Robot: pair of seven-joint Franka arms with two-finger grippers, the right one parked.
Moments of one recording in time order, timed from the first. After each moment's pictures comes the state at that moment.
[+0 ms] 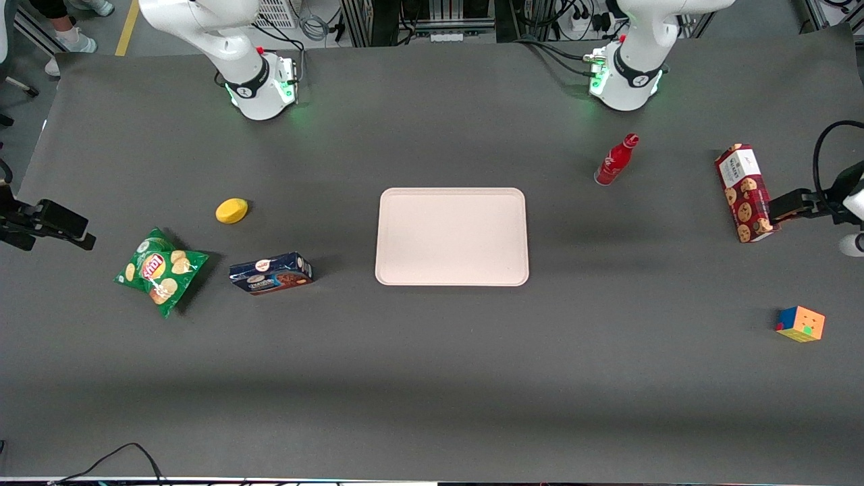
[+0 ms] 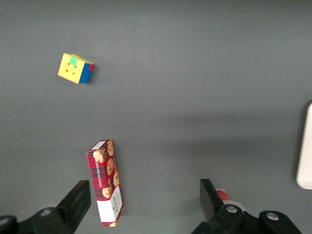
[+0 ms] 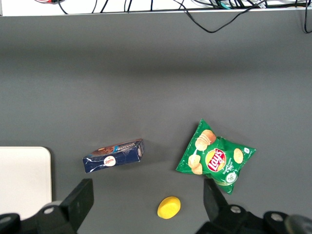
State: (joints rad) arm 0.02 0.10 0.07 -1.61 0.08 1.63 0.11
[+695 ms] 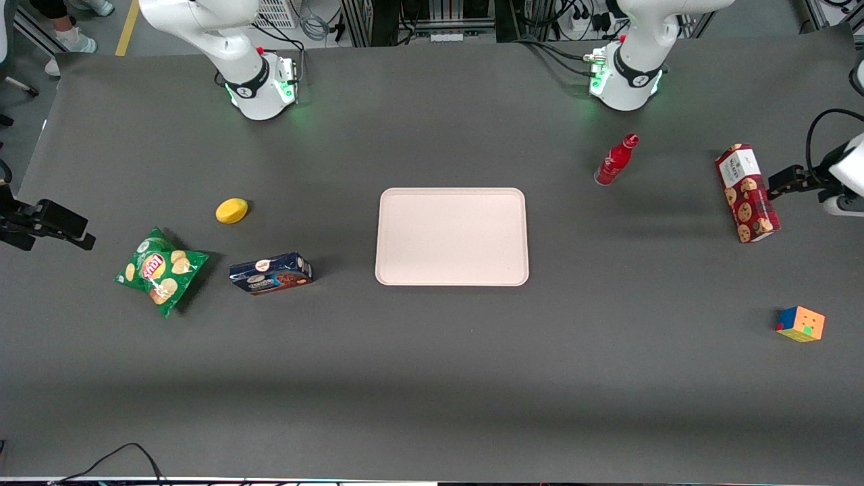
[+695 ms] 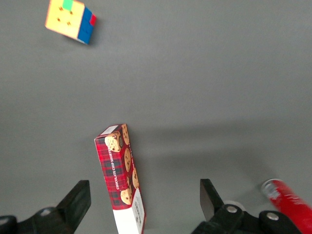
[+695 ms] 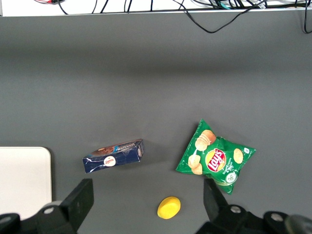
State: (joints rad) arm 0.03 -0.13 0.28 -2.21 0.08 2.05 0.37
